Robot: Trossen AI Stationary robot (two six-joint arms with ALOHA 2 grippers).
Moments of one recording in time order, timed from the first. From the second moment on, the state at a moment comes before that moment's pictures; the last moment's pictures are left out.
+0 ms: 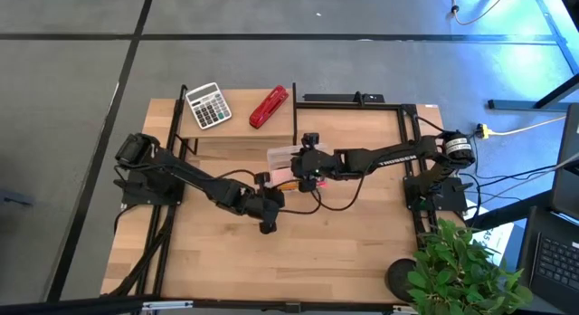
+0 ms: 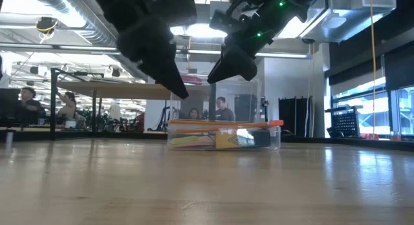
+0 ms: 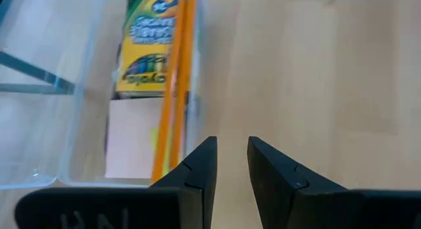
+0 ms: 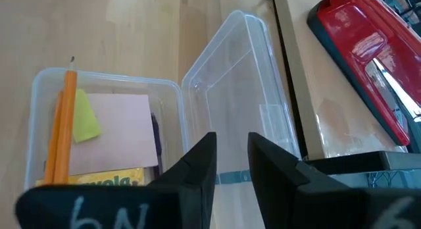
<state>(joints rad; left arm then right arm) -0.31 1.69 1.07 -0.39 -0.48 -0.30 0.02 1.72 1.13 -0.10 0.49 -0.39</state>
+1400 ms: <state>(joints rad) -0.17 1.79 1.08 -0.32 -0.55 -0.12 0.02 1.72 1.13 -0.09 0.49 -0.37</state>
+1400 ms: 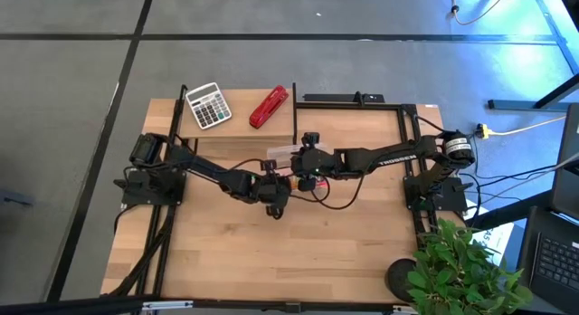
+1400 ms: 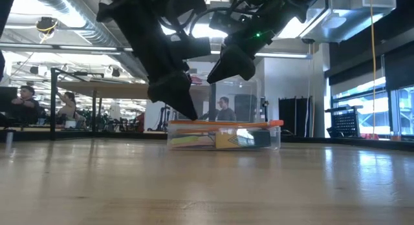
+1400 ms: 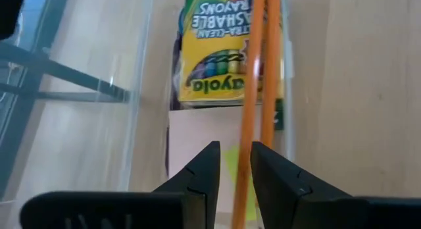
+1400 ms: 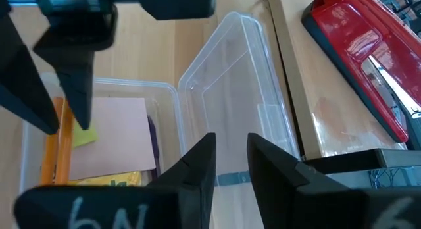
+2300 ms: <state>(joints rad) -0.13 1.80 1.08 -0.27 -0.42 0.00 0.02 1.72 1.13 -0.07 0.48 -0.37</state>
